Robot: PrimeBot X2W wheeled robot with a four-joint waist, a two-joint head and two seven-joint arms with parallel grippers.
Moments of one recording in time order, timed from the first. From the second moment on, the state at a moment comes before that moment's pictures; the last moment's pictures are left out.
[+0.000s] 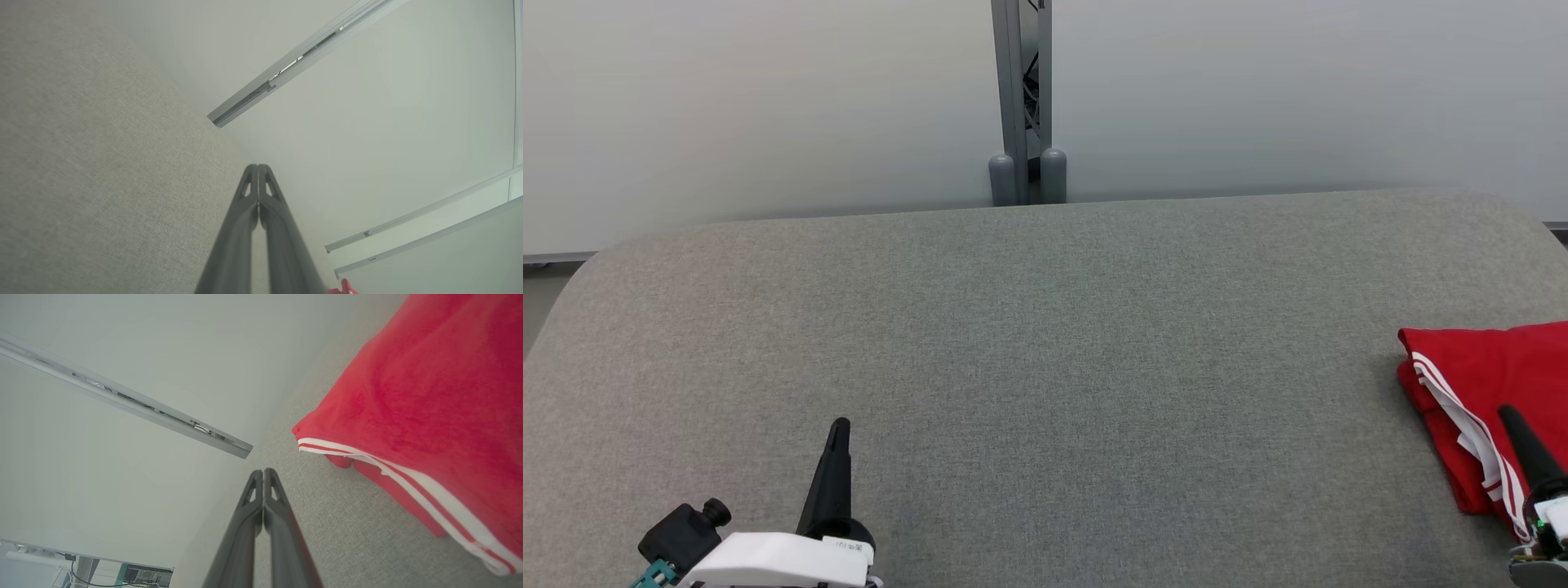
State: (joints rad) left arm 0.01 0.14 -0.28 0.15 -1.19 0.01 -0.23; right arm -0.08 -0.09 -0.35 0.24 1.04 0.13 0.34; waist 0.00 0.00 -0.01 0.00
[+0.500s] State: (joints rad) left arm -0.01 0.12 -0.27 0.15 -1.31 -0.03 -0.24; right arm -0.12 -0.10 -0.41 0.29 1.19 0.13 0.41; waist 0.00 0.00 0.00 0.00
